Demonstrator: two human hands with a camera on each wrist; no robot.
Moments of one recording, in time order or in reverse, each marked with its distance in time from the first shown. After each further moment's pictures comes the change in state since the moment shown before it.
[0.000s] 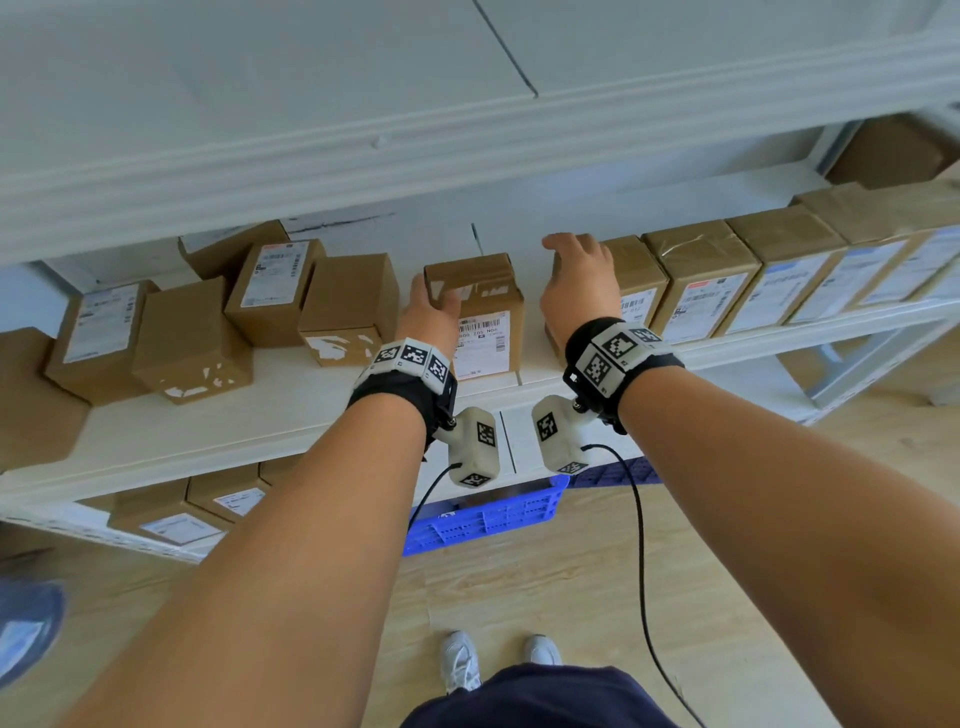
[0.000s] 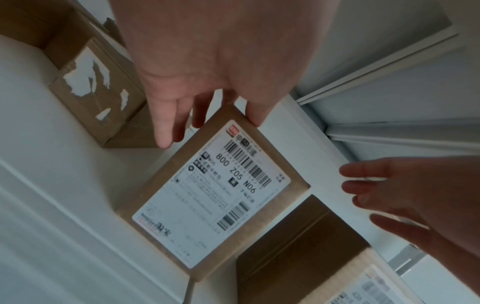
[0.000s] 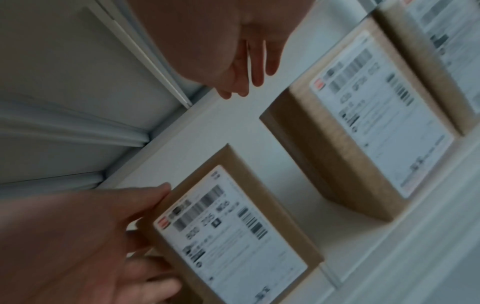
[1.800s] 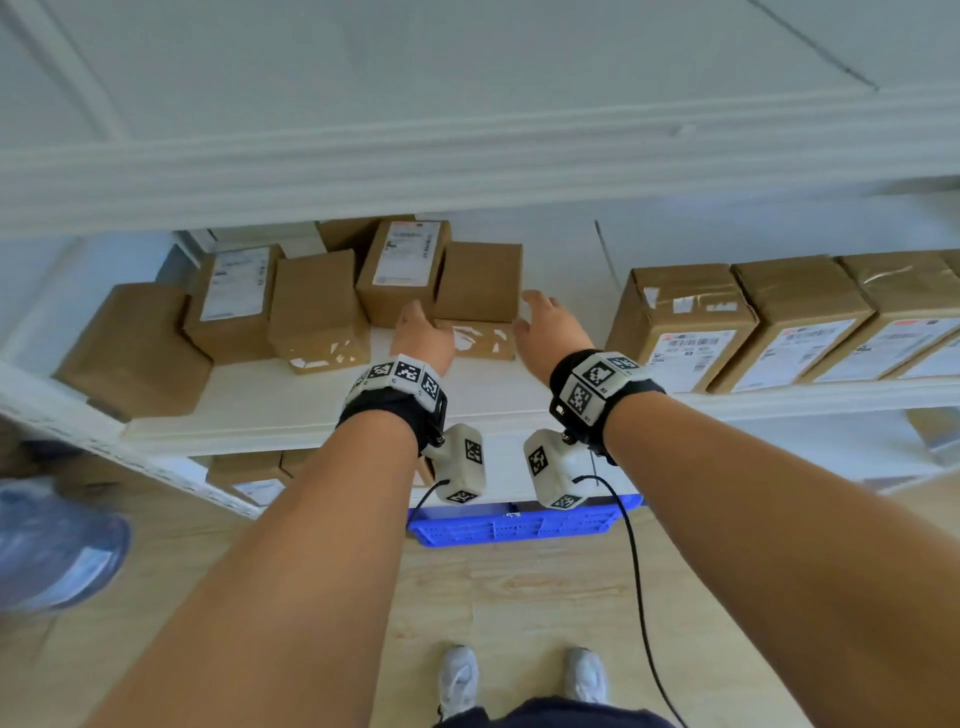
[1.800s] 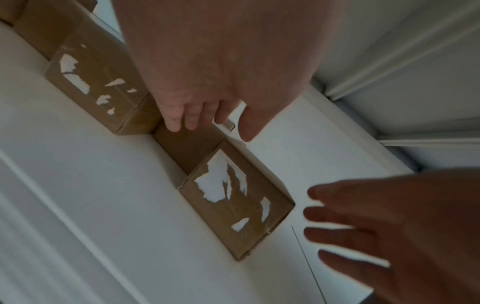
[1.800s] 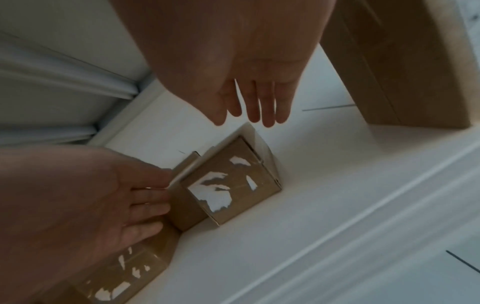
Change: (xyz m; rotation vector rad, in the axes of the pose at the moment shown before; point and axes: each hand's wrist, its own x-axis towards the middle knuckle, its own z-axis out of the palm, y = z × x) left_hand 0.054 -0.123 -0.118 0.029 0.084 -0.183; right_hand -0.023 -0.128 0.140 -0.005 -0.534 0.030
